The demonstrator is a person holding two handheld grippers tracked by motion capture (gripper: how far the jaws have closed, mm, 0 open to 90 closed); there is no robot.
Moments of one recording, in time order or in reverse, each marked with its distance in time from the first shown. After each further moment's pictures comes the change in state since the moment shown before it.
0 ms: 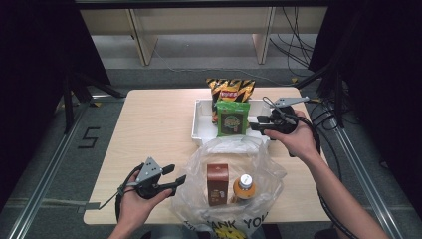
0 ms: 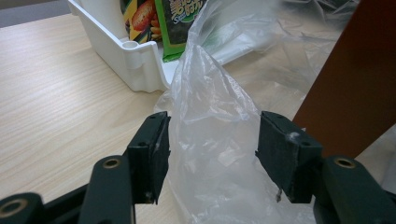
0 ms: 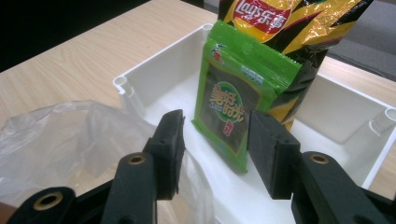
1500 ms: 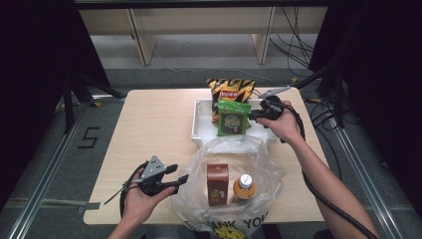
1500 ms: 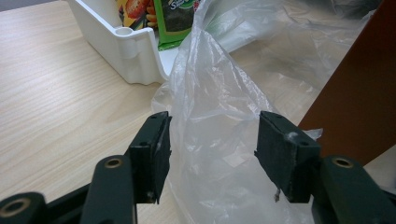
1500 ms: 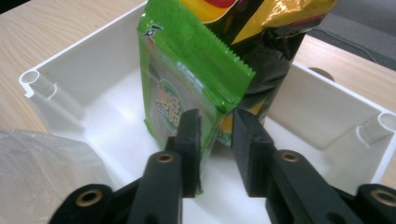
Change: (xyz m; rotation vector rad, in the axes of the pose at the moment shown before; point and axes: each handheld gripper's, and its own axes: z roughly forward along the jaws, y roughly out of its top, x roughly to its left) left arm 0.007 -0.003 0.016 0.037 -0.010 -0.003; right arm -0.044 0.010 0.069 0.113 -0.062 0.056
